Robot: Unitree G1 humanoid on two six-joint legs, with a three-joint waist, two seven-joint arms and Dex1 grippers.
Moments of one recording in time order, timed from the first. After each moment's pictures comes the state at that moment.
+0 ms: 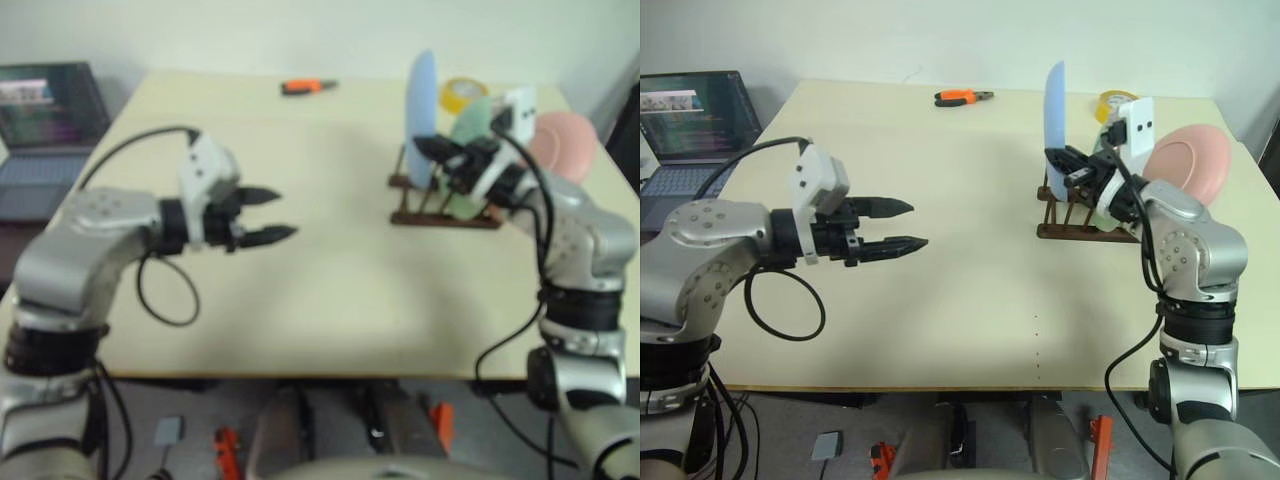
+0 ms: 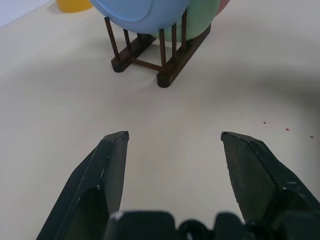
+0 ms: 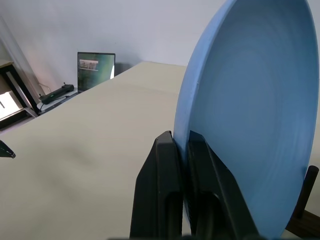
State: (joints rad) left arm -0.55 0.87 0.02 -0.34 -0.52 0.80 -0.97; right arm -0.70 -0.43 -0.18 -0.13 0.57 0.84 0.50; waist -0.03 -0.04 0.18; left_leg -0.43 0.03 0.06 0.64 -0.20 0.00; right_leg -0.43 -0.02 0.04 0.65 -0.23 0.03
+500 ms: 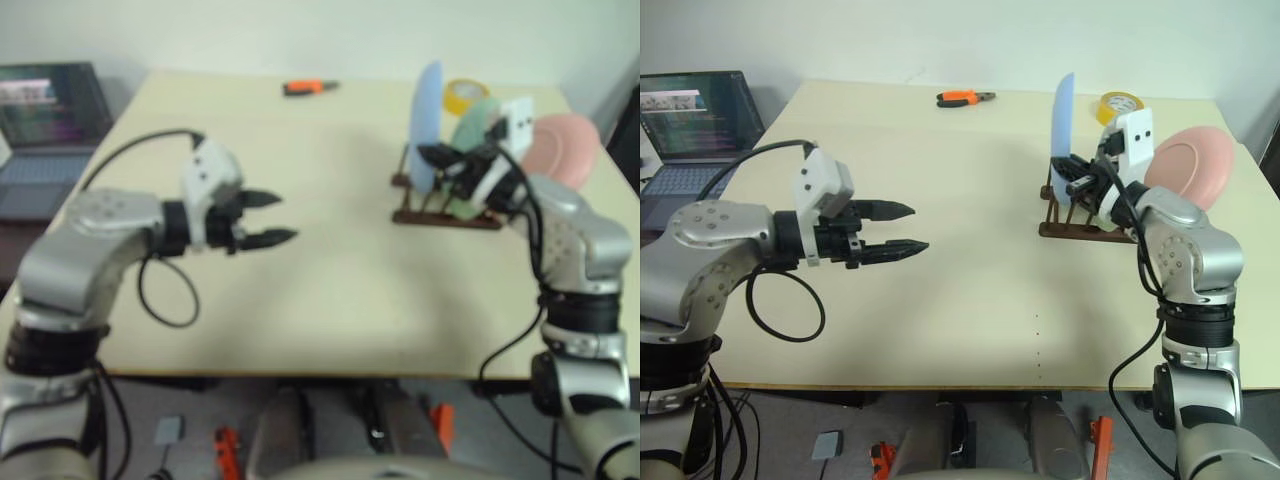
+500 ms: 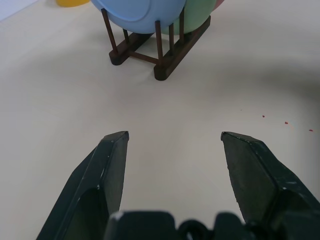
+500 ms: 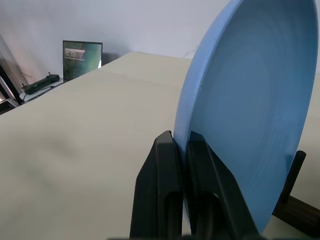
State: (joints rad) left arm -0.55 0.87 0.01 -0.34 -0.51 0.80 -0.97; right arm -0.69 -0.45 -0.14 -0.09 0.52 0.80 0.50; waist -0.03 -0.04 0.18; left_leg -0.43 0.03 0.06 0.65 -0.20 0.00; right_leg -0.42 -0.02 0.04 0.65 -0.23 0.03
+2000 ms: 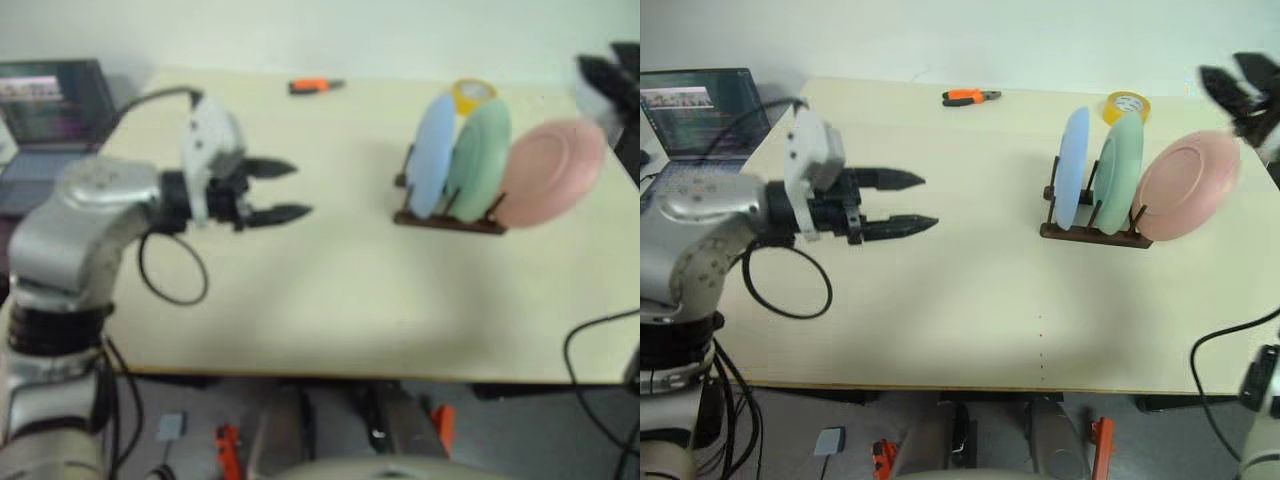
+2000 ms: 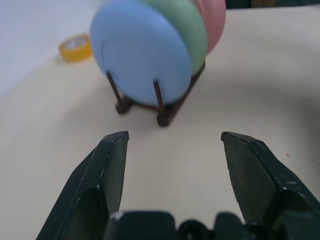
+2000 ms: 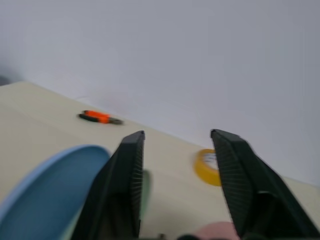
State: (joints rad) left arm -0.77 0.81 -0.02 -0.32 -0.52 0.74 -0.99; right arm -0.74 -0.92 -0.41 0.06 0.44 0.65 0.59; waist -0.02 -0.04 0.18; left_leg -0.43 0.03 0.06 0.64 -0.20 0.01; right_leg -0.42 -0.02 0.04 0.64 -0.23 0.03
